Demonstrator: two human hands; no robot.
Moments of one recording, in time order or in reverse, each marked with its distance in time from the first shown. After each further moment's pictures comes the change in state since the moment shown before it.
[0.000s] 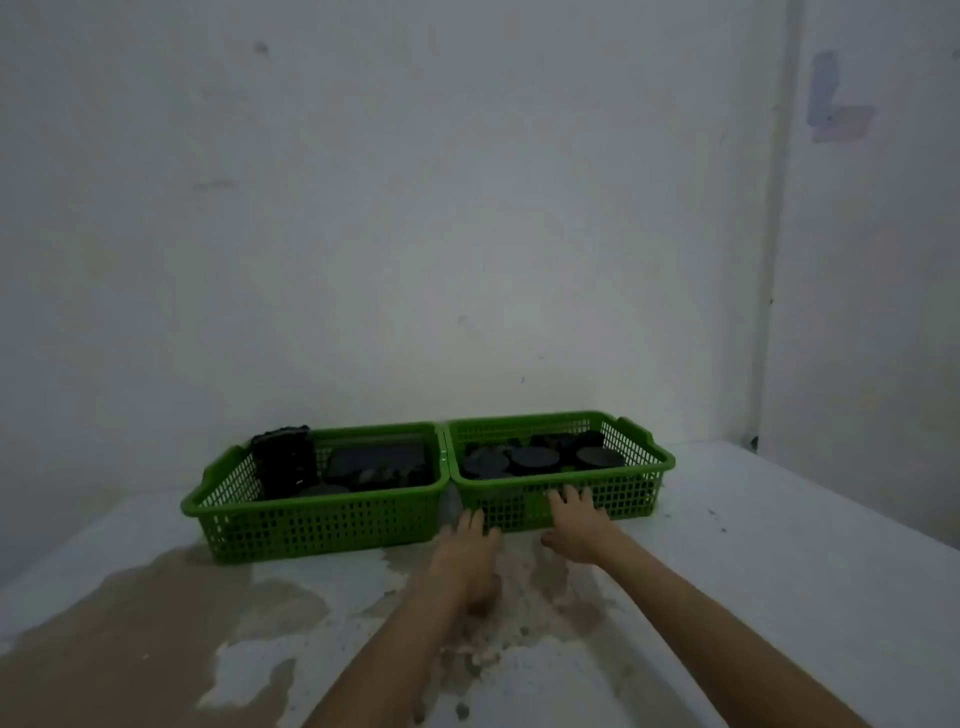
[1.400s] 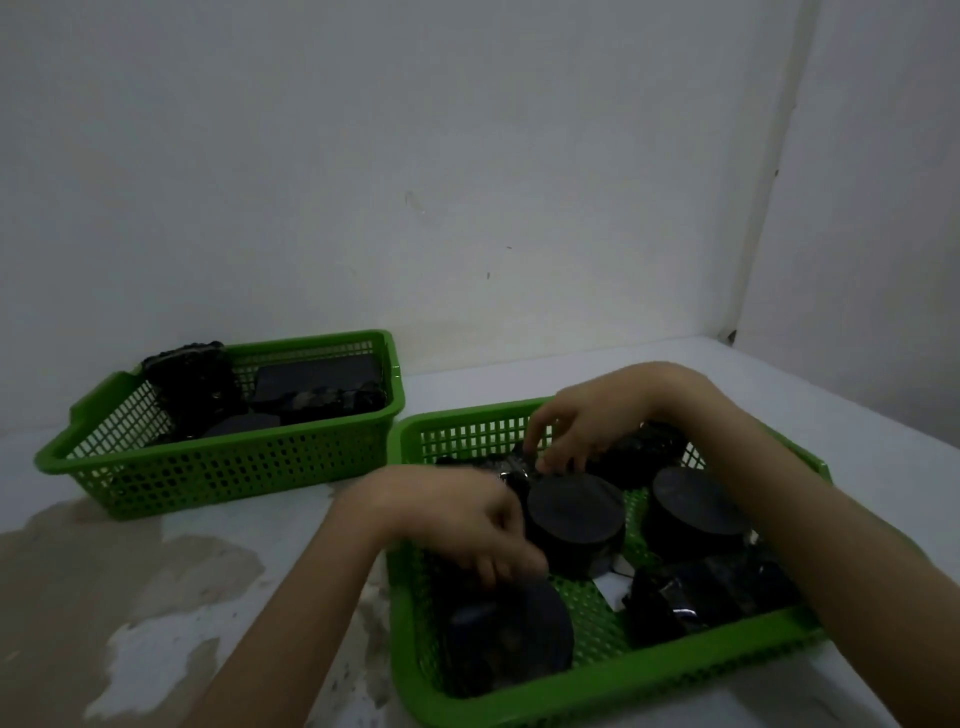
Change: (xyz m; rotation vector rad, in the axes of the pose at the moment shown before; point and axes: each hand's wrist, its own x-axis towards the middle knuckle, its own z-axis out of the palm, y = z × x) left_hand -0.036 0.011 -0.070 -0.461 -0.522 0.343; right_hand -0.023 0.005 -0.084 0.109 -0.468 -0.253
